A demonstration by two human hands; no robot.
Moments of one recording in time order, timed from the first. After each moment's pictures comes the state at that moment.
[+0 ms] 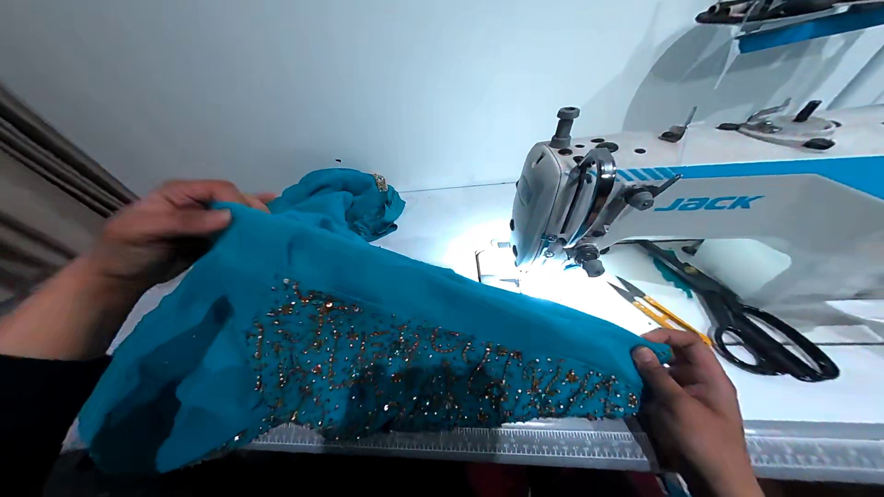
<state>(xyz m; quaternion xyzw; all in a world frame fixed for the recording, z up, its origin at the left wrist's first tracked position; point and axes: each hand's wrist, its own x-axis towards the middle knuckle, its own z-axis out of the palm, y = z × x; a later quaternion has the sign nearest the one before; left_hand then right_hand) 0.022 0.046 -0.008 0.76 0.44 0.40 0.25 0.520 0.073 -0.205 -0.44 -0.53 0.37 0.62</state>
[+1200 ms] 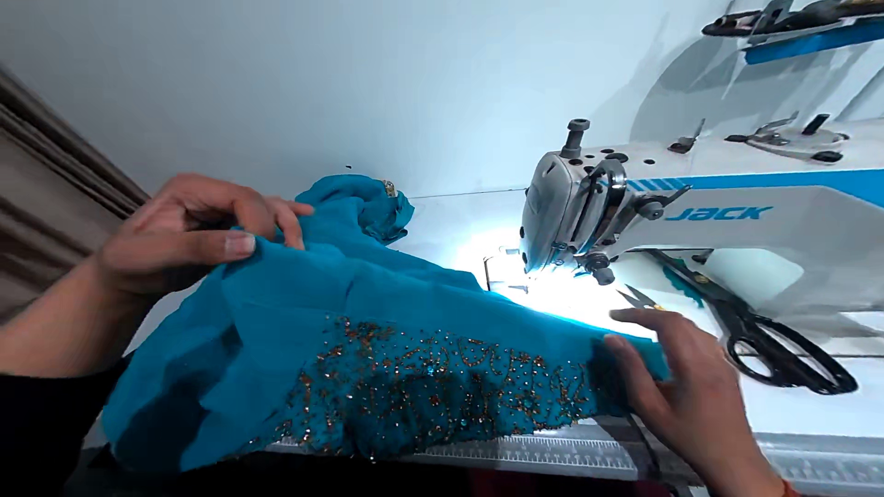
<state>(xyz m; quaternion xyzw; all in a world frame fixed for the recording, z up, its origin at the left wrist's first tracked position) 0.054 0.040 0.015 0.86 0.31 0.34 0.23 0.514 0.090 -0.176 -0.43 -0.78 -0.02 0.46</state>
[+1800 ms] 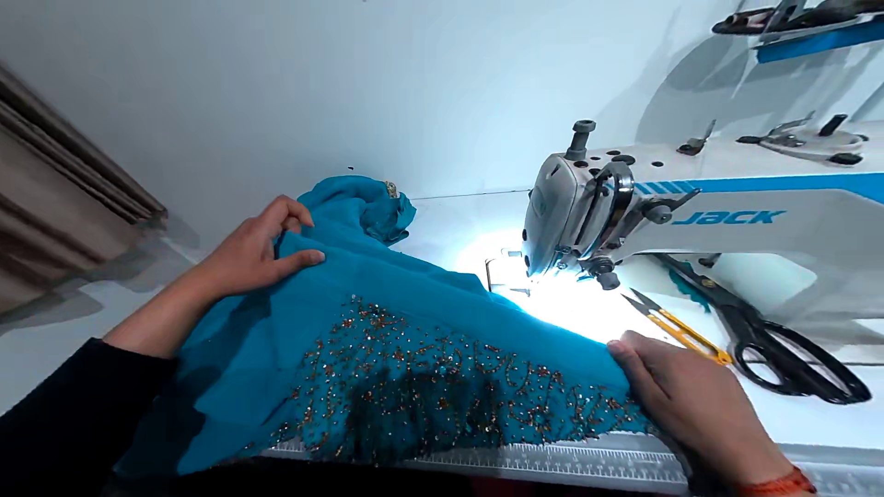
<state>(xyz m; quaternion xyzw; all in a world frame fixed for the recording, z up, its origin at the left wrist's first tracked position) 0.031 0.068 -0.043 0.78 0.57 0.25 -0.04 0.538 0.111 -0.197 -0.50 -0.82 -0.04 0.29</state>
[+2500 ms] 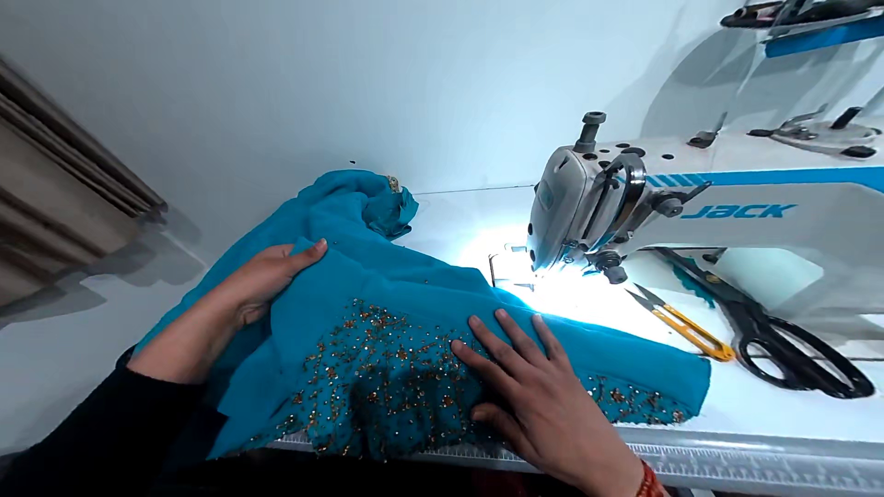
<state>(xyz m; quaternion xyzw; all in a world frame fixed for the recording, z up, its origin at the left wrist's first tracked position) 0.087 0.047 -0.056 0.40 0.76 0.41 0.32 0.420 0.066 -0.200 -0.27 -0.91 -0.04 0.31</state>
